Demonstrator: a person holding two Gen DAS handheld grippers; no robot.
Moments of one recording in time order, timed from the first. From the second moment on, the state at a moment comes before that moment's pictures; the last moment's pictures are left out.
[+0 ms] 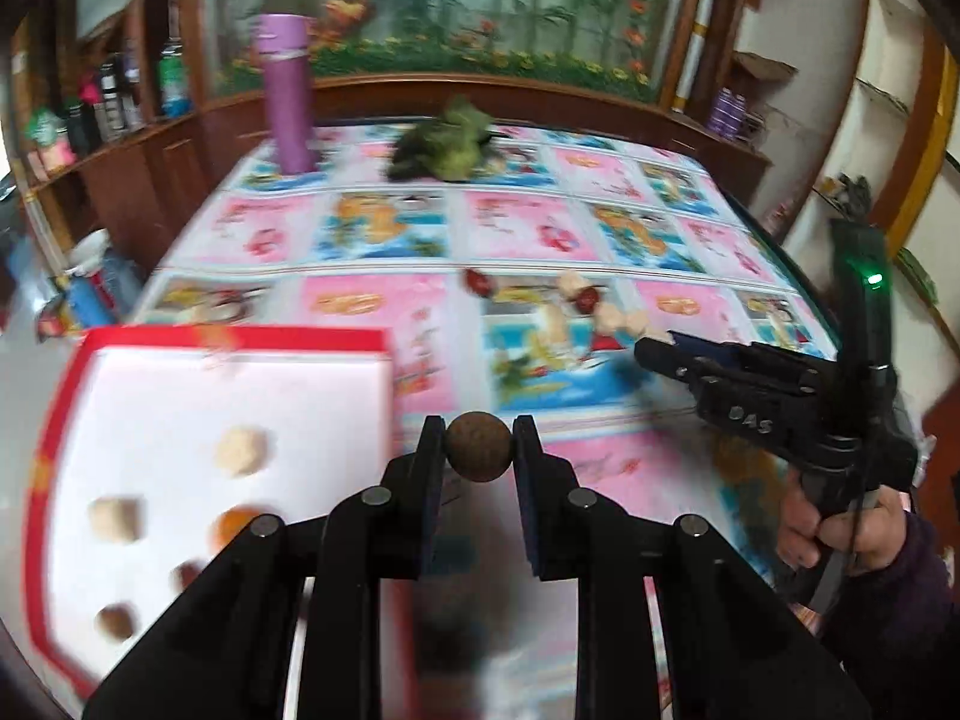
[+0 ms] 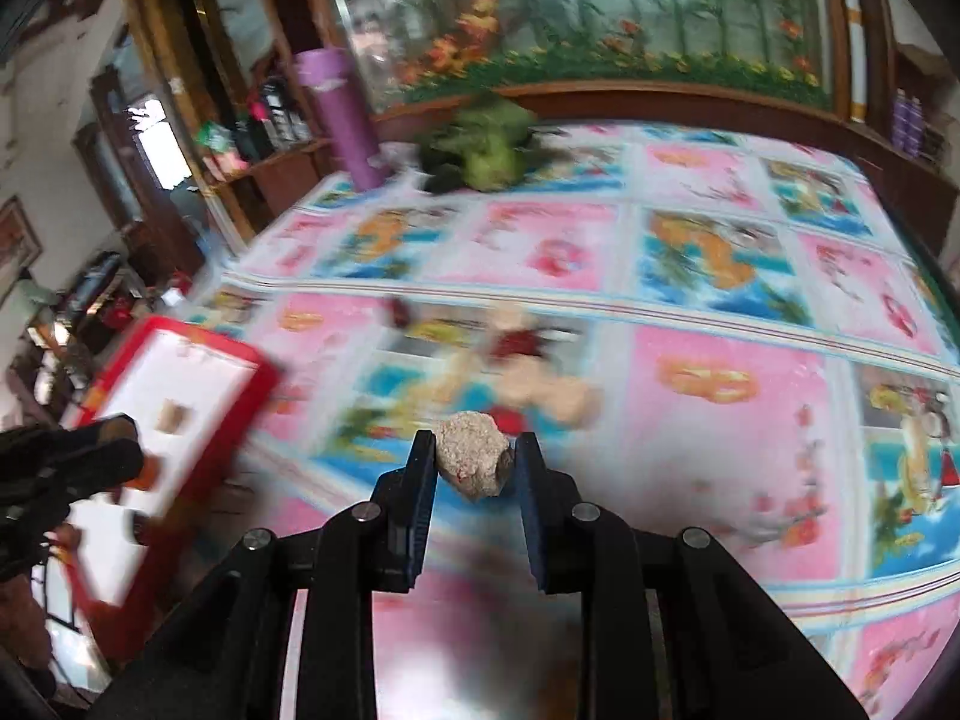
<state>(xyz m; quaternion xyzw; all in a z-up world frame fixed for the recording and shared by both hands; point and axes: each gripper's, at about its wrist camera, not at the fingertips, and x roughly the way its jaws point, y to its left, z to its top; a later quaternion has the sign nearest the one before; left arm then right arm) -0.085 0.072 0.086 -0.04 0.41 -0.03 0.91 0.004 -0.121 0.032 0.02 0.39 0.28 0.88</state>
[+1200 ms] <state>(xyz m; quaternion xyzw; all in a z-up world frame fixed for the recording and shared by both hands) -0.181 0.257 0.034 -0.12 0.44 0.18 0.87 -0.132 0.102 0.015 -0.11 0.41 0.45 0.78</state>
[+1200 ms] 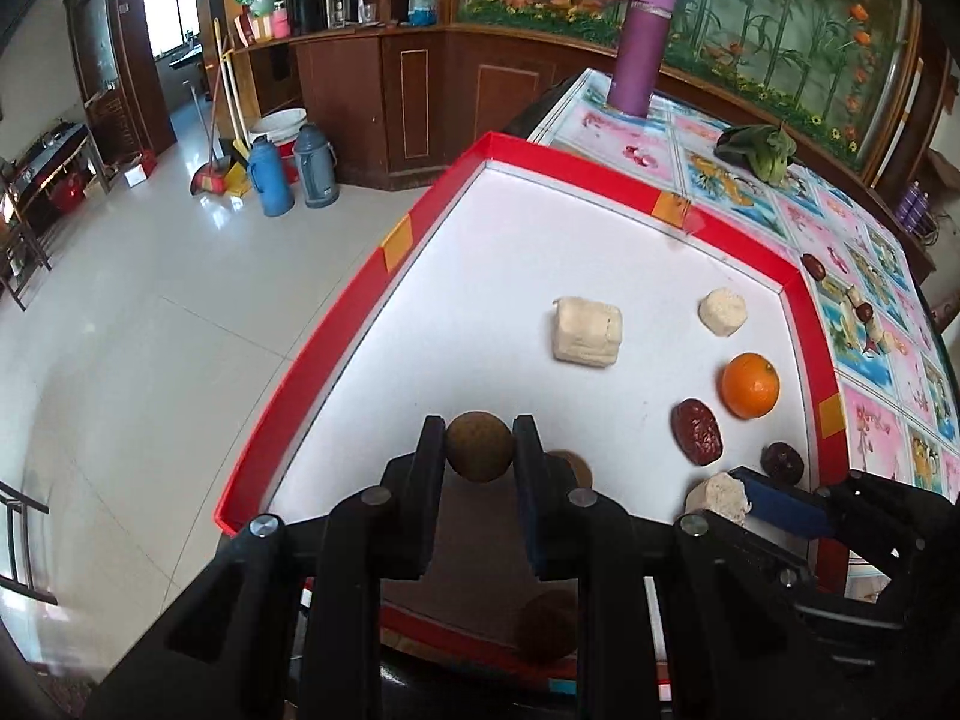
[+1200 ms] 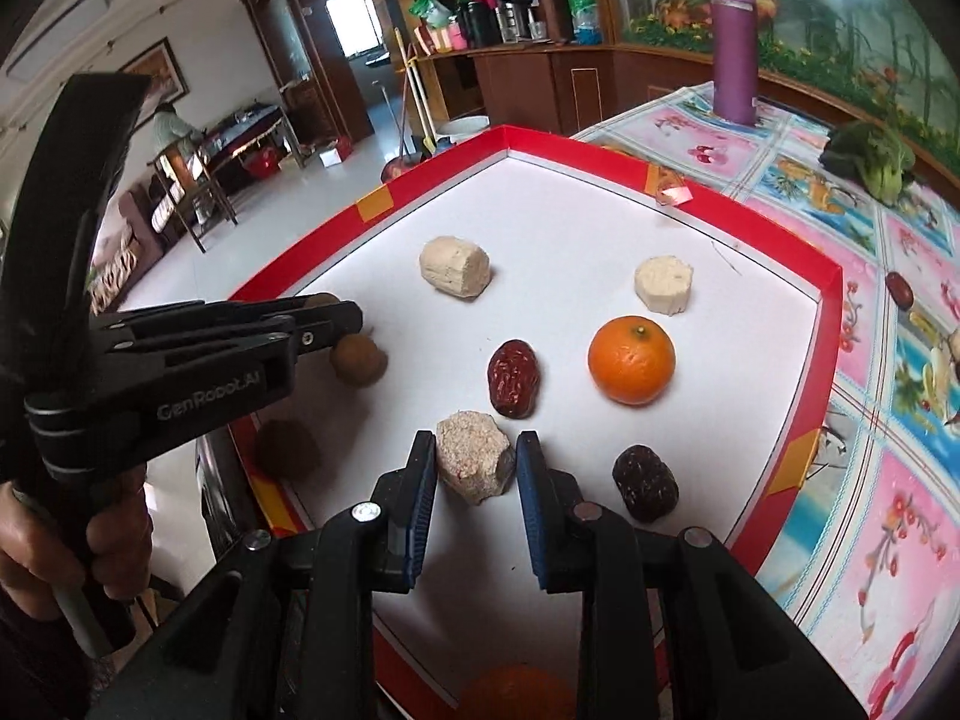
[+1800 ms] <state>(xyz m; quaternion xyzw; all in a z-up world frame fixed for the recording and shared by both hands) -0.166 0.206 0.068 -0.08 0.43 0.16 0.89 -0.093 0.013 0.055 -0.02 0.38 0.40 0.83</state>
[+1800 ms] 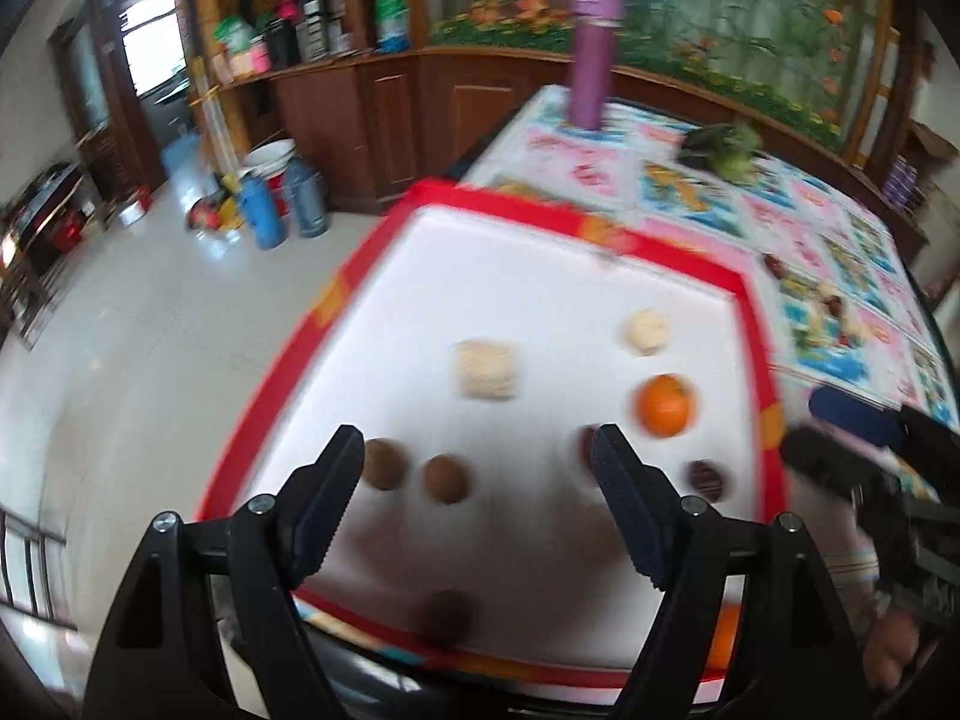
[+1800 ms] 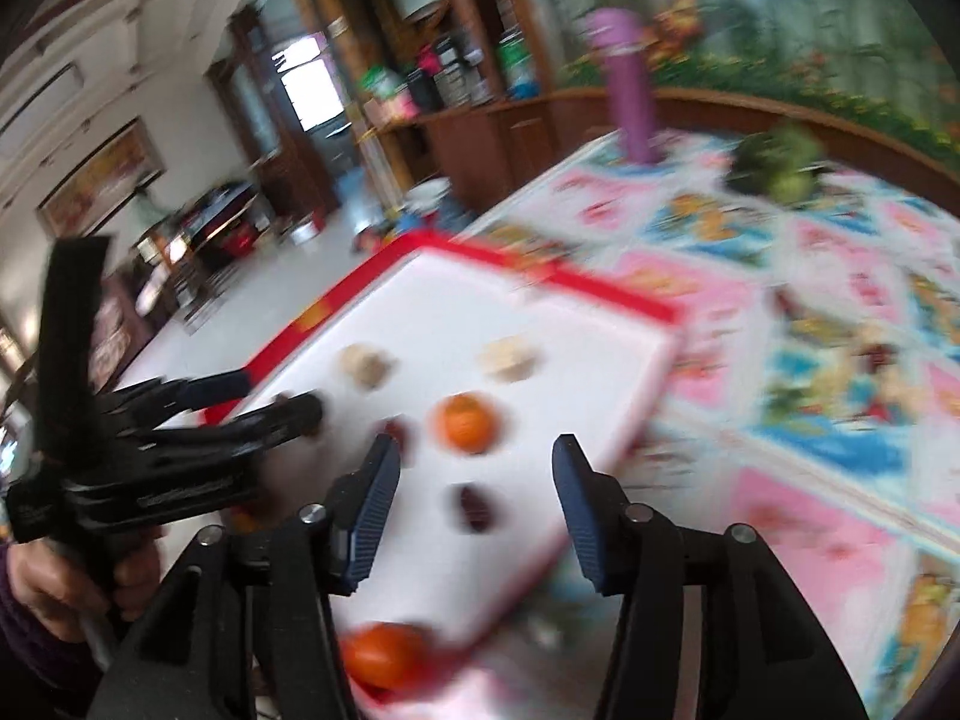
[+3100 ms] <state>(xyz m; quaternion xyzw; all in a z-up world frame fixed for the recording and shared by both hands) 0.016 -0.001 0.054 0.01 0.48 -0.05 0.87 0.077 -0.168 0.014 0.02 0.43 0.17 0.88</state>
